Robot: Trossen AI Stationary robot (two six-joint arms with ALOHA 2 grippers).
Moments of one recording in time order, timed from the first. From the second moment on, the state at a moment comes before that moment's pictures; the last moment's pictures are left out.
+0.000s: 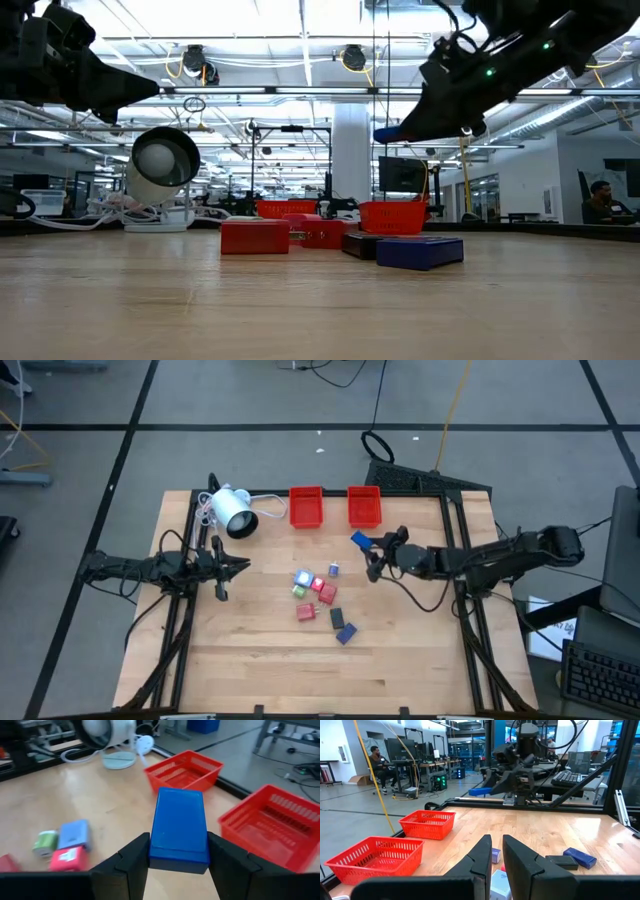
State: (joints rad) left arm -0.14 0.03 0.02 0.06 -0.32 0.02; right arm -0.03 1.20 0.51 0.25 0.55 0.33
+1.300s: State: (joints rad) left arm -0.14 0.03 0.02 0.06 -0.32 0.02; right arm -0.55 1.50 0.64 0.43 0.26 0.20
